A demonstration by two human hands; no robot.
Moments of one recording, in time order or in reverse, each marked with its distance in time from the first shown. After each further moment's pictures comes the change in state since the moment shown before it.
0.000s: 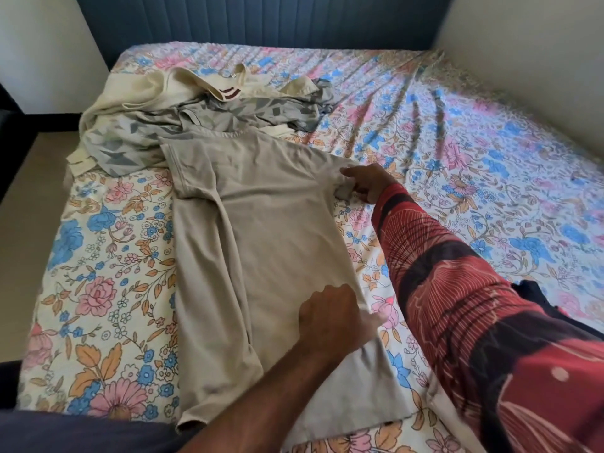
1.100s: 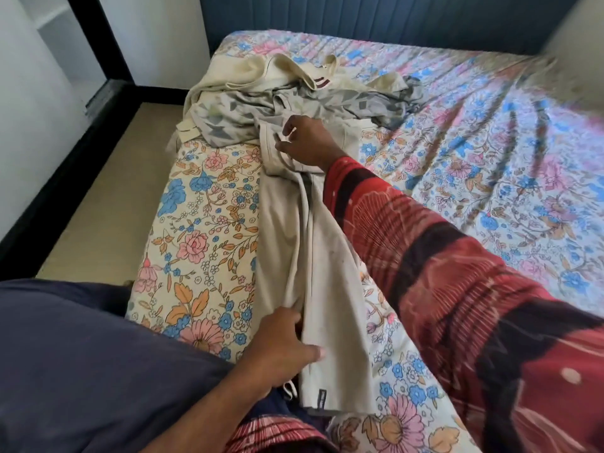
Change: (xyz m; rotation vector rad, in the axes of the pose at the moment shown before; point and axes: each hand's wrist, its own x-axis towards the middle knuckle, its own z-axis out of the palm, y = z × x) left_hand -0.103 -0.140 -0.042 -0.640 -0.113 -0.361; right_hand -0.107 -0.117 0.239 -0.730 -0.169 -0.837
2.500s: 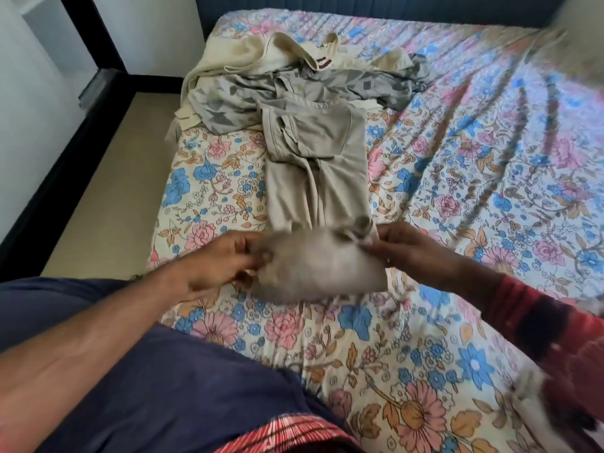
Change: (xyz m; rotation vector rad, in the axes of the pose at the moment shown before) left_hand 0.054 -0.022 -0.131 -0.309 -0.235 0.187; right_hand -0.260 0.069 -0.024 0.853 -0.442 0.069
